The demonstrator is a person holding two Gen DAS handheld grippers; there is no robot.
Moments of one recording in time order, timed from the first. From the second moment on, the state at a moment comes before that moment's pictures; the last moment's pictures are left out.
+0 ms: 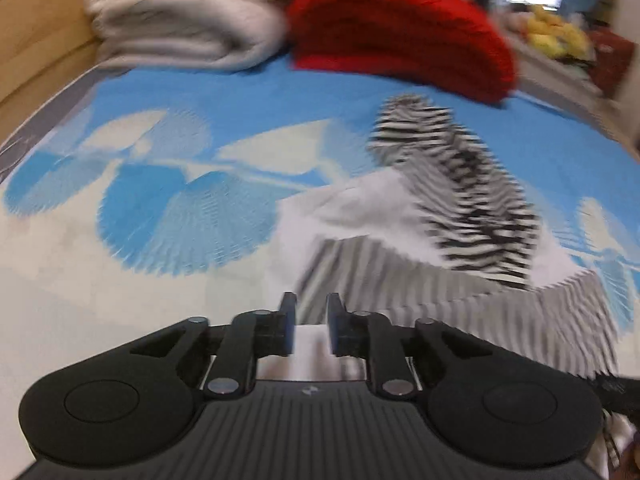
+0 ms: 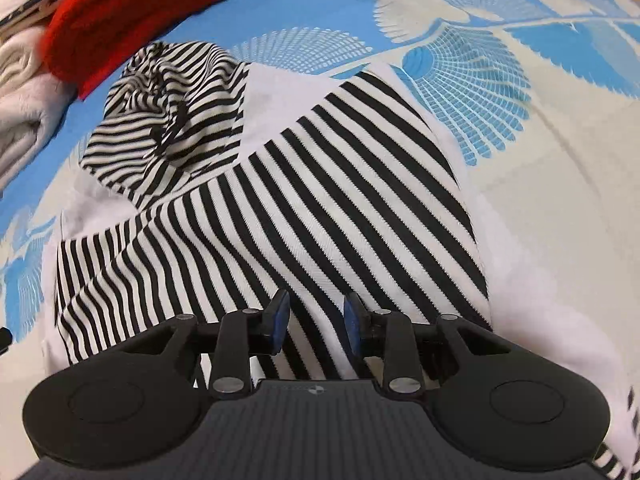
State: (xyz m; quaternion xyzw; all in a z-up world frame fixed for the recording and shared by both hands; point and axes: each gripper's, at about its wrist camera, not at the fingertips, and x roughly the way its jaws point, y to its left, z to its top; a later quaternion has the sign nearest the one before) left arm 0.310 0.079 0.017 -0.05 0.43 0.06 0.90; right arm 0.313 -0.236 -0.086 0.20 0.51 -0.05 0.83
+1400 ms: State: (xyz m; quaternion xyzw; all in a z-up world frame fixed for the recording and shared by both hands) left arm 0.317 0.093 -0.032 -0.14 0.51 0.08 0.85; right arm 0.313 -0.269 -0.081 0.20 0.49 -0.09 0.84
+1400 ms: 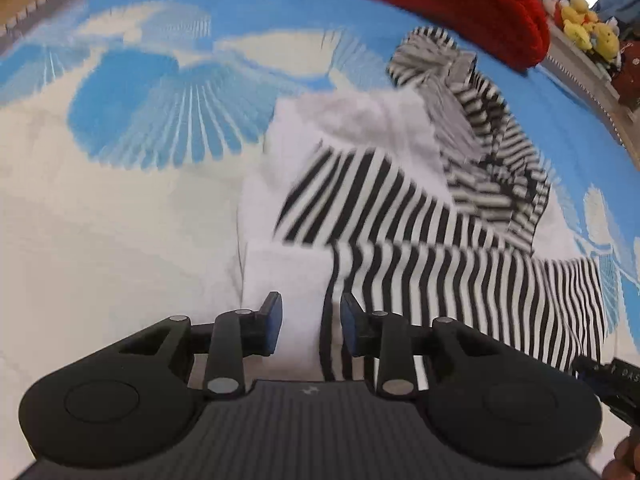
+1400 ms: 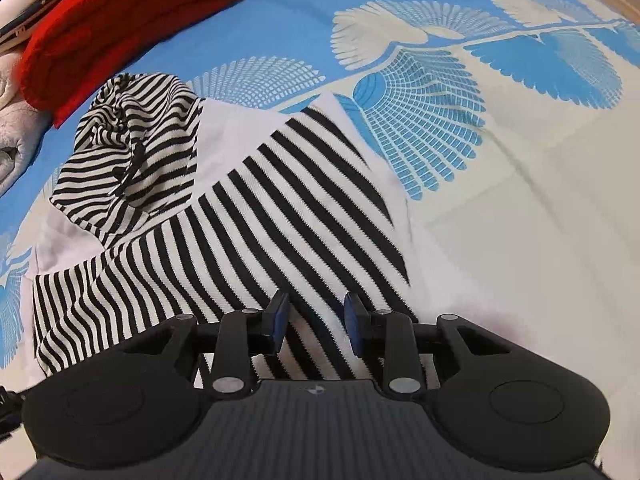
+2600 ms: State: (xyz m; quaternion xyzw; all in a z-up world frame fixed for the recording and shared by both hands) left arm 0.323 0.063 -0.004 -0.02 0.34 0.06 0.94; right arm 0.297 -0.296 -0.001 0.11 0.41 -0.06 0.90
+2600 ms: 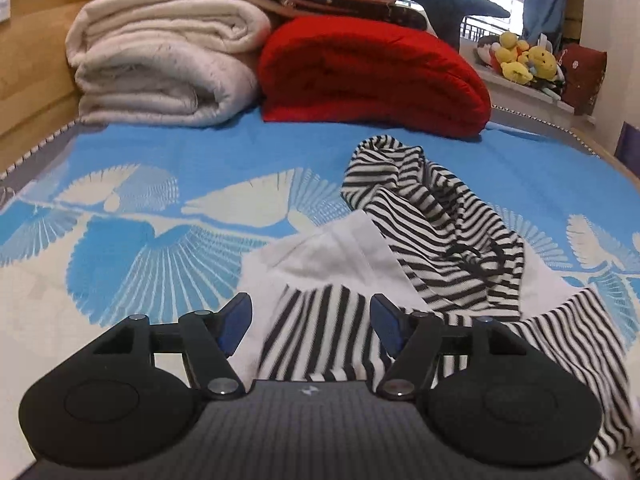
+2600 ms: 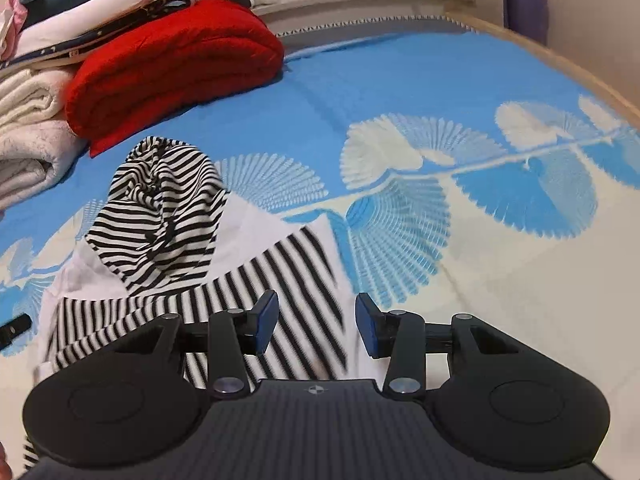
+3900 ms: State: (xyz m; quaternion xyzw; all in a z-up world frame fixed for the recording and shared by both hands) left arm 0.566 0.006 -0.005 0.00 0.31 -0.10 0.95; right arm 0.331 -0.316 0.004 0.09 0.41 -0.07 0.90
